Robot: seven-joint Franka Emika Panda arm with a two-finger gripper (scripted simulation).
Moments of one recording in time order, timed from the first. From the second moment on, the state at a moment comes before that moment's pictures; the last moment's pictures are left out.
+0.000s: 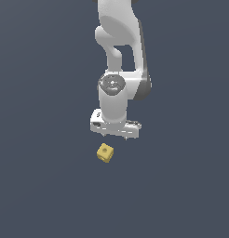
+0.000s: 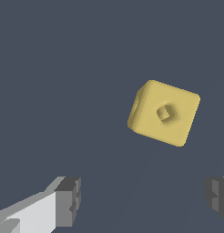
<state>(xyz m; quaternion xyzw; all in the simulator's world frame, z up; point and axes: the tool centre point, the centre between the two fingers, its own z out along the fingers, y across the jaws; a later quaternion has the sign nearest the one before) 0.022 0.002 0.126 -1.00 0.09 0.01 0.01</state>
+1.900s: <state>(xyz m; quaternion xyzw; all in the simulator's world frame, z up) 0.062 -0.045 0.039 -0.97 0.25 0.00 0.00</state>
